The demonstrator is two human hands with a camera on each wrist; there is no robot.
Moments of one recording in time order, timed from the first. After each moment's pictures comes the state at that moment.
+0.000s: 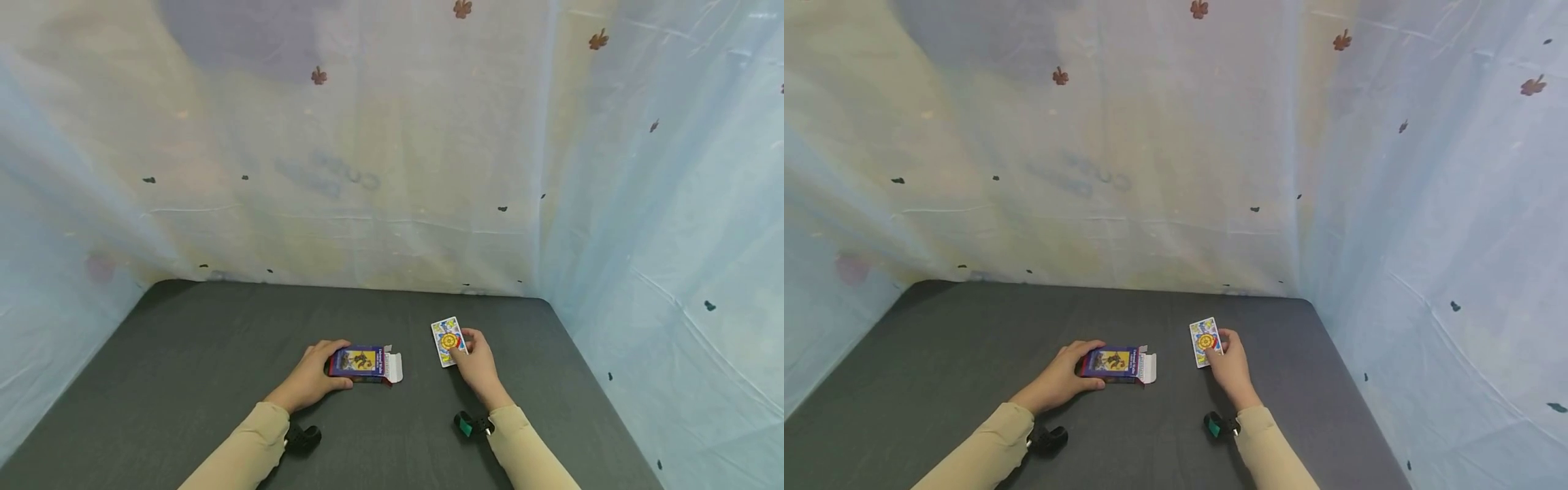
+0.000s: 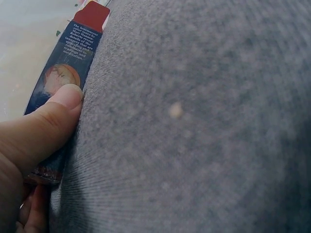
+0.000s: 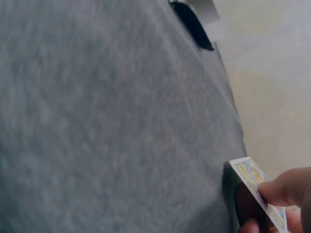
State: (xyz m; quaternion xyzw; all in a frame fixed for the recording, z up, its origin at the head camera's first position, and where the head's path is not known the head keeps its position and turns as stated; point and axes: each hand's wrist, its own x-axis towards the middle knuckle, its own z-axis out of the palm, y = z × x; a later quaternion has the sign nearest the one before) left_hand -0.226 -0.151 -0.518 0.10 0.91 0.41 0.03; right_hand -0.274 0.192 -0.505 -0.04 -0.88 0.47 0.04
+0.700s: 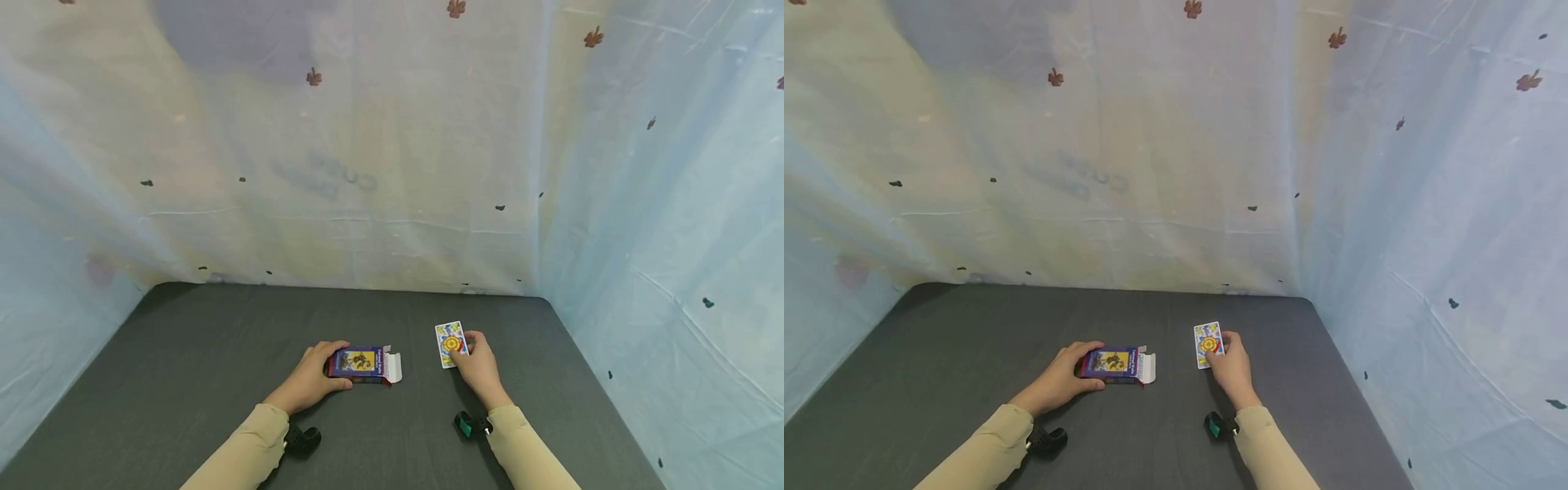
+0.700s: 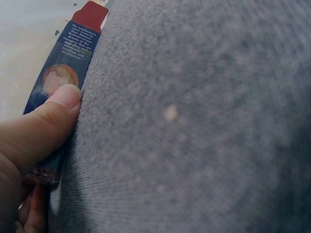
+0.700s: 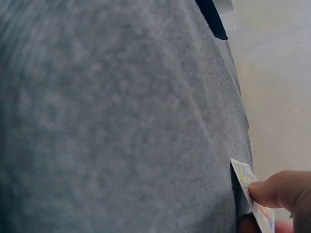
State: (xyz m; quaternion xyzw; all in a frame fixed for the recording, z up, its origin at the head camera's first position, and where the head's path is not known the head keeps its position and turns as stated) left_hand -0.225 -0.150 -0.519 0.09 0.91 0.41 0.03; right_hand -0.272 0.198 -0.504 -0.05 -0.90 0.42 0.05
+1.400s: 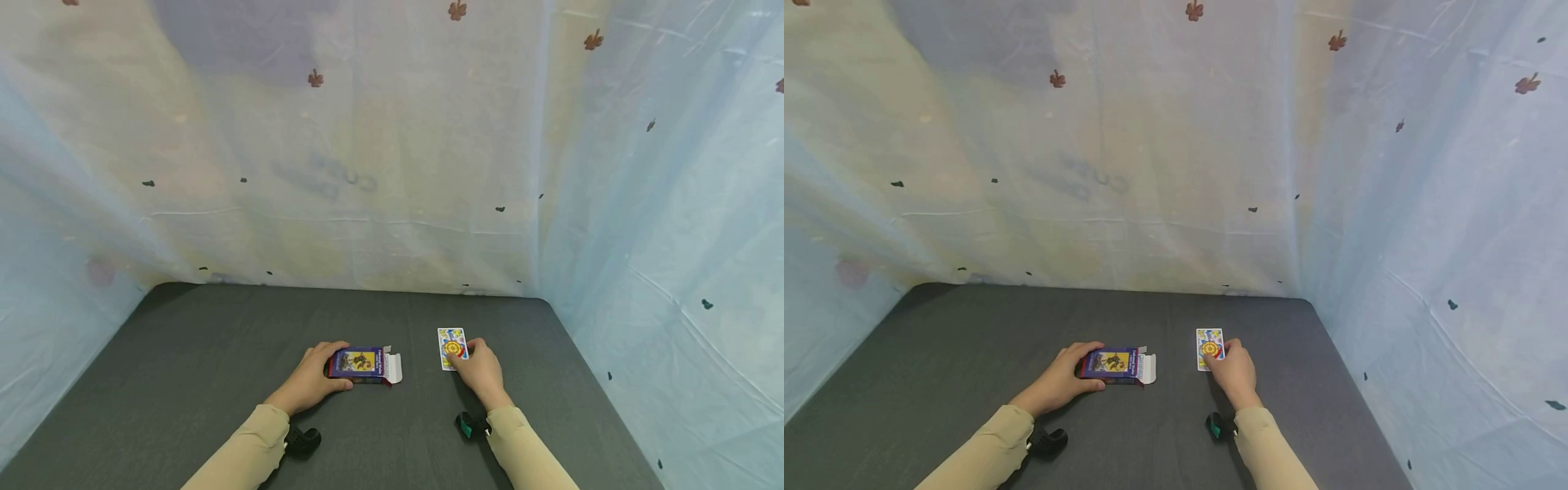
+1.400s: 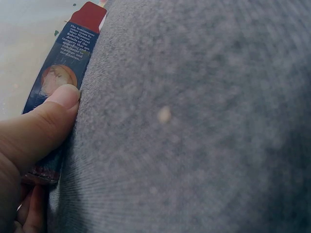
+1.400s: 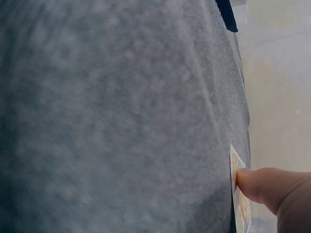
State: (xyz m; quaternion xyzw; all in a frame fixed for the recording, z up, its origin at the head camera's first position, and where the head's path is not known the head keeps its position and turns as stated) left_hand -0.224 -0.150 -0.518 0.09 0.91 0.41 0.03; right_hand -0.264 0.198 -0.494 -0.07 -0.95 0.30 0.03
